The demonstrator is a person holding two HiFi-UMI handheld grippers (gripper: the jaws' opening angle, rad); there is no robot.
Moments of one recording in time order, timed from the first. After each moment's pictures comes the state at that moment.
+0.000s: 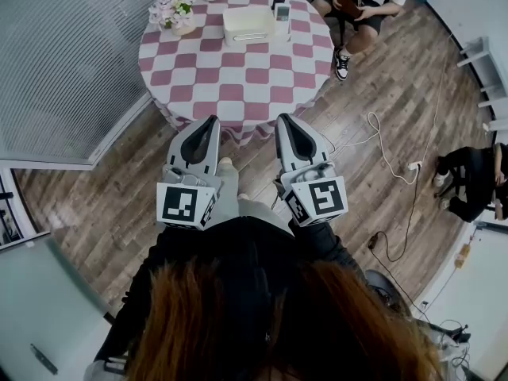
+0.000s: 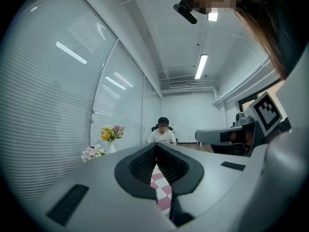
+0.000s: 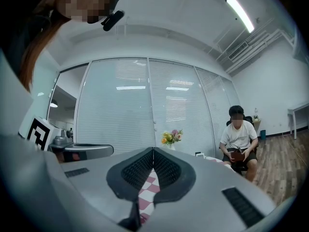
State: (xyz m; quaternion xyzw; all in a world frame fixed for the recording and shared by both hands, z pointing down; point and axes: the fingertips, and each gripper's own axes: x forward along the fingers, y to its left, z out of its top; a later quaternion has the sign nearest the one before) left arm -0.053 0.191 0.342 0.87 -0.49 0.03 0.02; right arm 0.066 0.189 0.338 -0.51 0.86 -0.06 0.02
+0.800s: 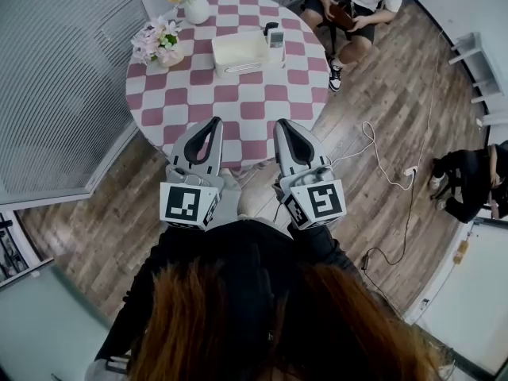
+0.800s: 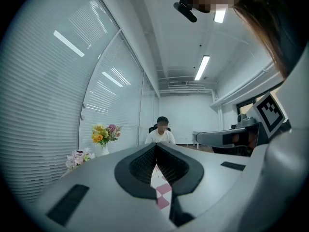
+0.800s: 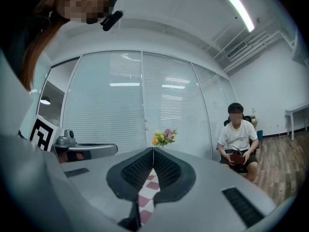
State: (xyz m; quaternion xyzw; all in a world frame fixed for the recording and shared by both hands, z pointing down) left arm -0.042 0.060 0.349 0.89 -0.46 0.02 0.03; right arm 0.070 0.072 0.344 -0.53 0.84 -0.06 0.01
